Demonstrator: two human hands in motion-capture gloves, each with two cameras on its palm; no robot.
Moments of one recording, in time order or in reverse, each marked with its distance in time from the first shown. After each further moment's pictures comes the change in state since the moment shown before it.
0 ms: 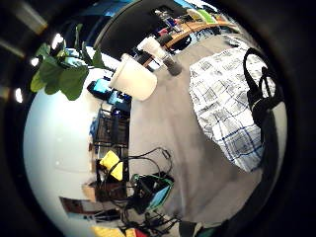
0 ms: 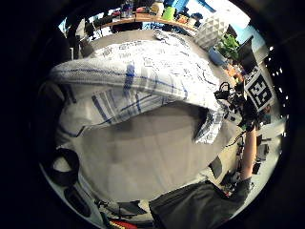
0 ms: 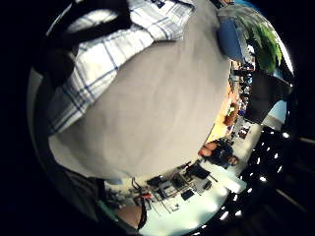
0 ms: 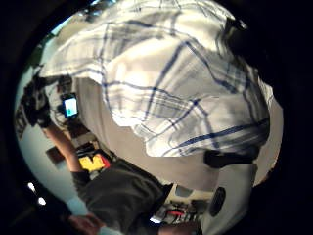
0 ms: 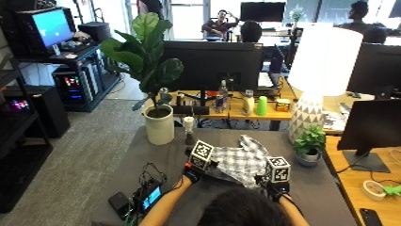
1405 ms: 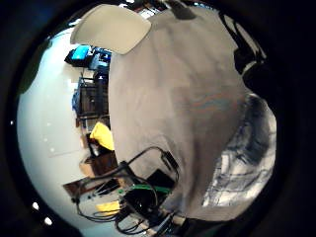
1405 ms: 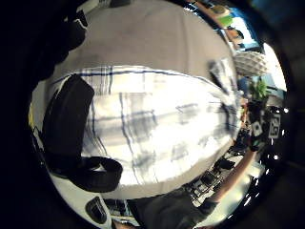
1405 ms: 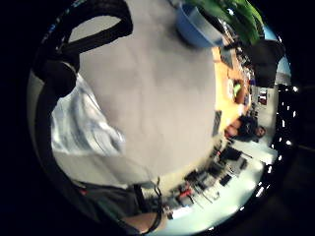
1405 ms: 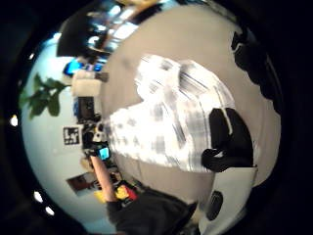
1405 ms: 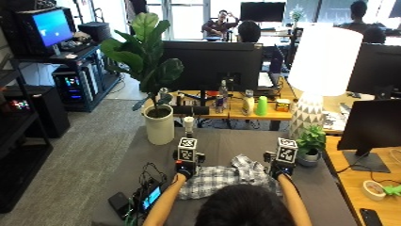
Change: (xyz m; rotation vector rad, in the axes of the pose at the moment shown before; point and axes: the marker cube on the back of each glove) left arm -0.059 0.042 -0.005 -0.363 0.210 -0.292; right arm 0.001 -0.046 -0.100 0.172 -0.221 0.249
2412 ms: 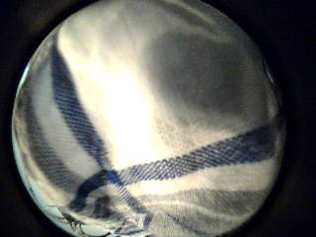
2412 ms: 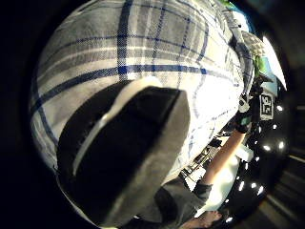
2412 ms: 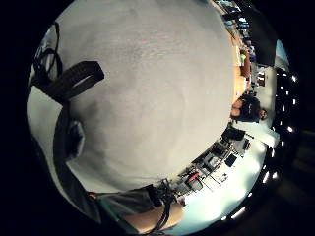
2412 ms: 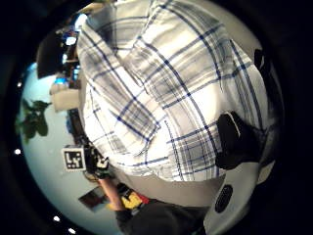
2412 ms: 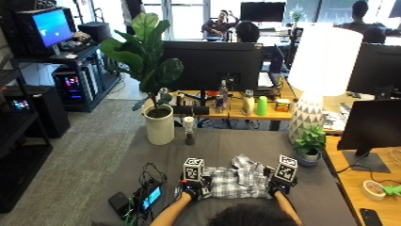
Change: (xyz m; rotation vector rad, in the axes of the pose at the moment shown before) left arm 0.058 0.048 0.091 -0.179 0.078 0.172; right arm 0.056 0.021 0.101 -0.082 0.065 0.224
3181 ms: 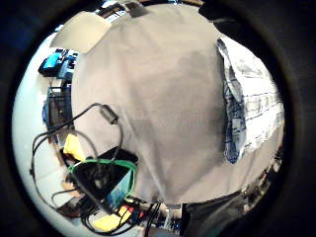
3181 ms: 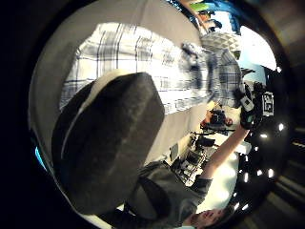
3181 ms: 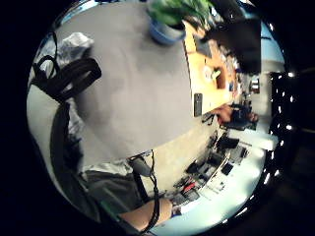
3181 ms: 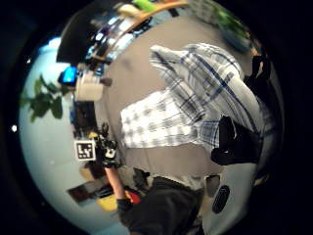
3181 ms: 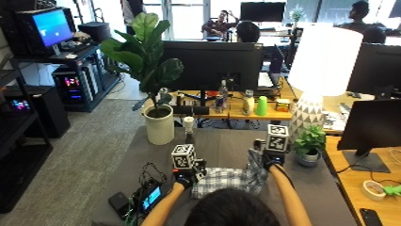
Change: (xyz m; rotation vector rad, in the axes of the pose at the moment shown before) left arm -0.009 0.029 -0.077 0.129 0.147 0.068; right arm -0.017 0.051 -0.167 0.050 0.022 -0.070
